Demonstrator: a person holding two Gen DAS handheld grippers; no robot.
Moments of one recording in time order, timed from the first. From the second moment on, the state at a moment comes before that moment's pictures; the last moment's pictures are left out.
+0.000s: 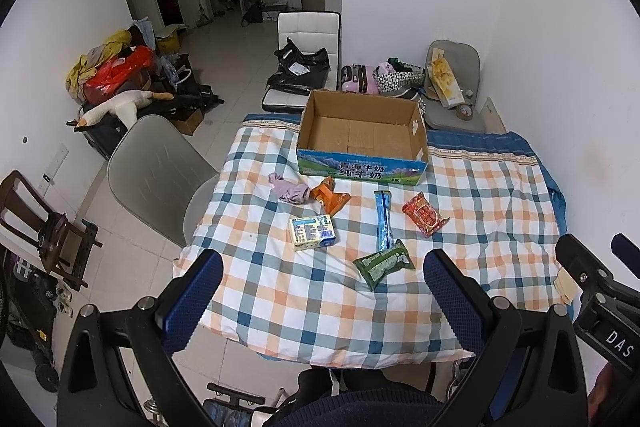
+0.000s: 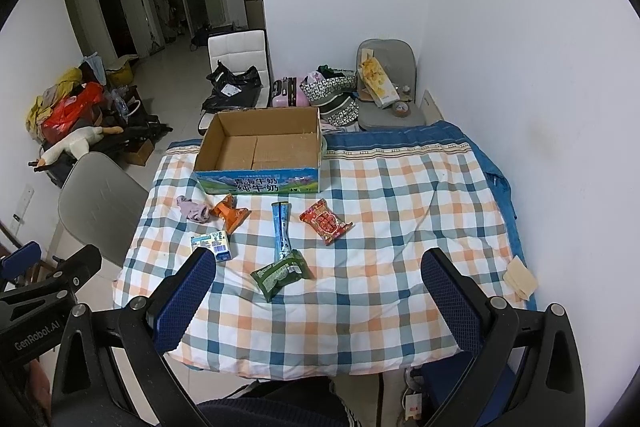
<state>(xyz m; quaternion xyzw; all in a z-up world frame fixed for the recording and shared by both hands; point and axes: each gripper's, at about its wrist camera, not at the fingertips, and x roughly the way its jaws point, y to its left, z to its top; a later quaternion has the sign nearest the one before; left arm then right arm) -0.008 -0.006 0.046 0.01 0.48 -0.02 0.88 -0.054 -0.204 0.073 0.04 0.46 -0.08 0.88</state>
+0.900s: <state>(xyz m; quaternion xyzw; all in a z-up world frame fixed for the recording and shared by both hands) -0.001 -0.006 0.033 0.00 0.48 -0.02 0.87 -0.051 -0.202 0.072 0.05 0.46 -0.08 0.88</state>
